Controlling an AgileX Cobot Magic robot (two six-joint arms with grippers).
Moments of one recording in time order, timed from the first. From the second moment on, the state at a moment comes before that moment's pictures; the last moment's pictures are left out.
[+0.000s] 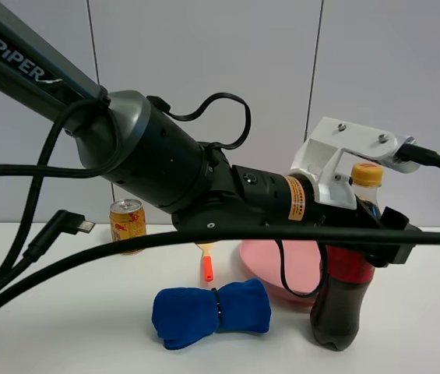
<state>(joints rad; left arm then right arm) -0.91 2.15 -1.34 0.57 -0.57 -0.47 -0.05 0.00 -0.49 0.02 1.06 0.02</state>
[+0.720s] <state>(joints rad) -0.95 1.98 -1.34 0.56 -0.18 -0.38 -0.05 0.00 -0.49 0.02 1.06 0.02</state>
